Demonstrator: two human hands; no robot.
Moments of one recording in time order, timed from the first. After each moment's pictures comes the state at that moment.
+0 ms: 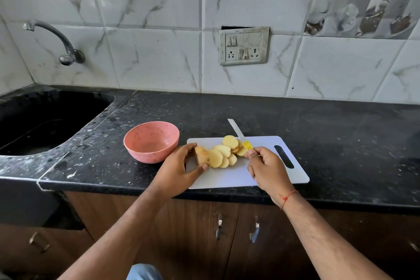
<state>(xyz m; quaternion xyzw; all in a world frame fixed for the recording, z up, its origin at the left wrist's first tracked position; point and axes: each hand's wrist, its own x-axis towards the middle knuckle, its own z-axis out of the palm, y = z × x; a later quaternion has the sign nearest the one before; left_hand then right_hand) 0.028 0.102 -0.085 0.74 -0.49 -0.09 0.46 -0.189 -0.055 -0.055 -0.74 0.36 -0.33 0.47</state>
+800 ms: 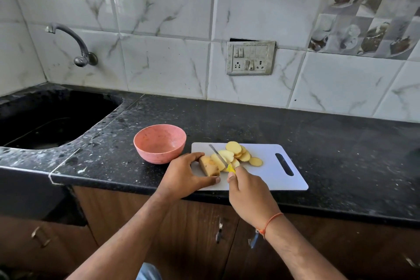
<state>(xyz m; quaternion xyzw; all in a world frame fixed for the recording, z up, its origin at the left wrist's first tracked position) 0.010 0.108 -0.075 0.78 -0.45 -0.06 0.43 -0.186 0.025 -0.032 -0.91 0.33 -0.17 0.19</state>
